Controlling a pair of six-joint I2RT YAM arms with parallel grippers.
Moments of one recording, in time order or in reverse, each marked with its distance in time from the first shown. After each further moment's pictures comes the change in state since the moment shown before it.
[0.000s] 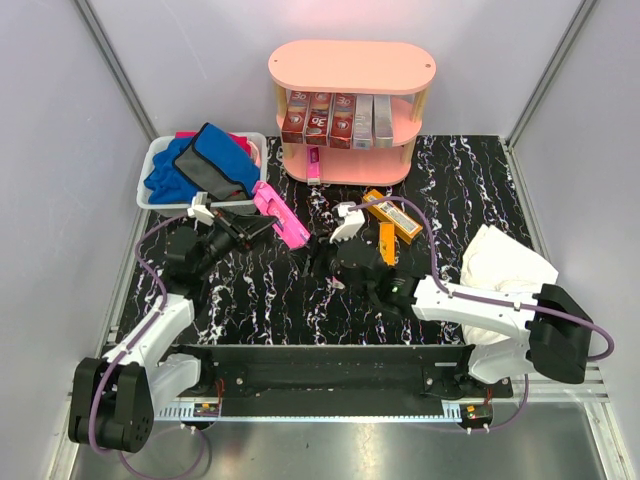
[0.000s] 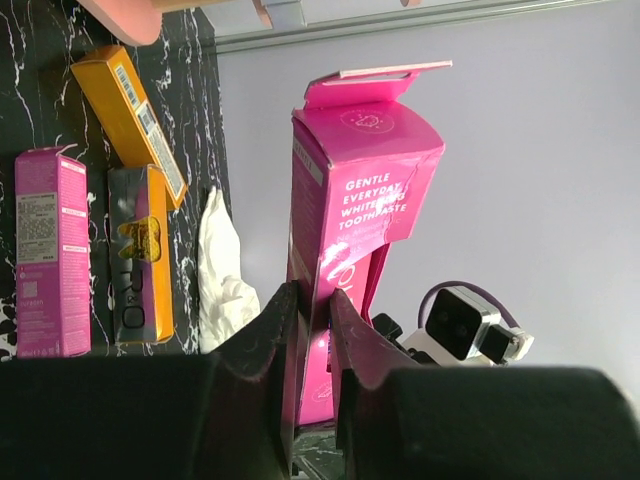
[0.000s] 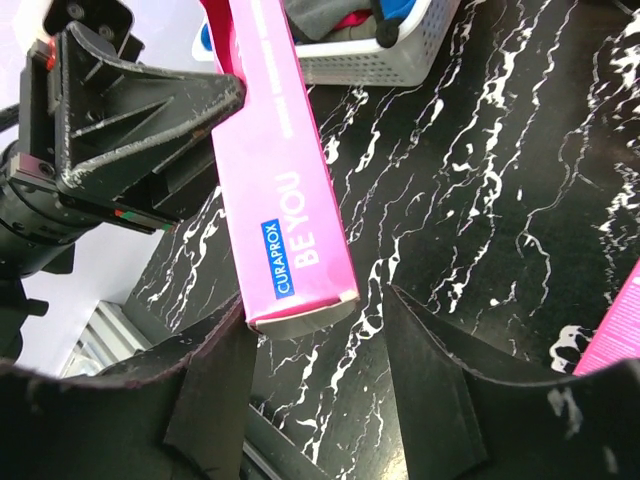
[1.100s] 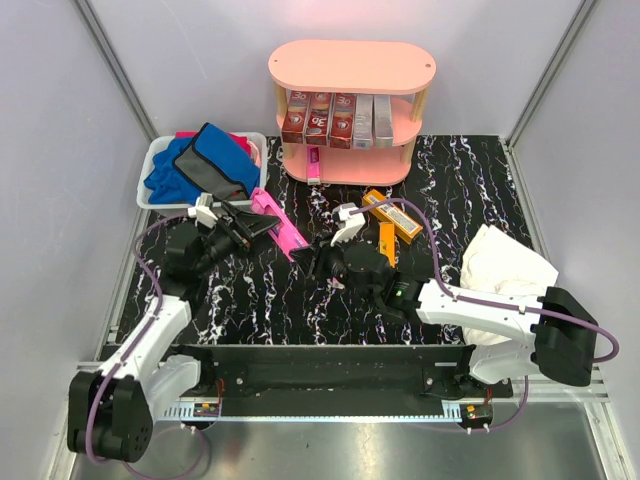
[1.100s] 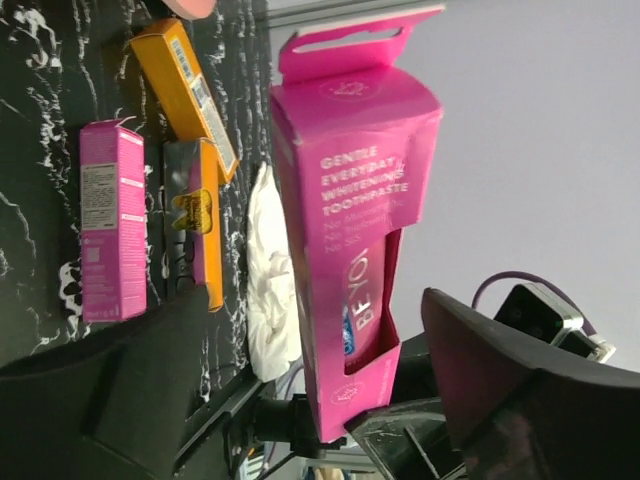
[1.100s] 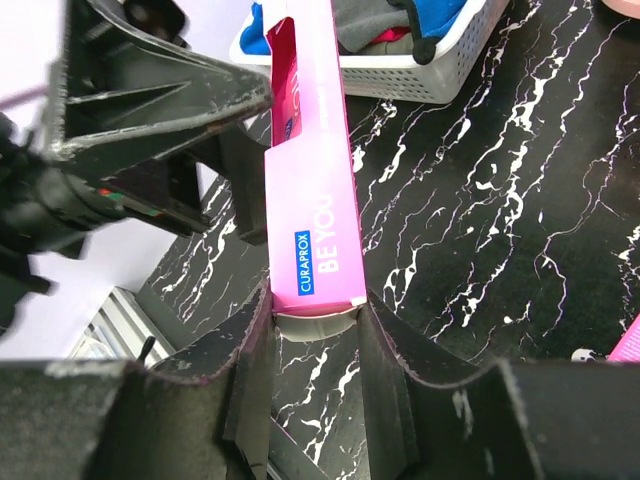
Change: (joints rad) left arm -0.005 -0.045 0.027 -0.202 0.031 0.140; right arm 0.011 -0.037 -0.043 0.082 -0.039 -0.069
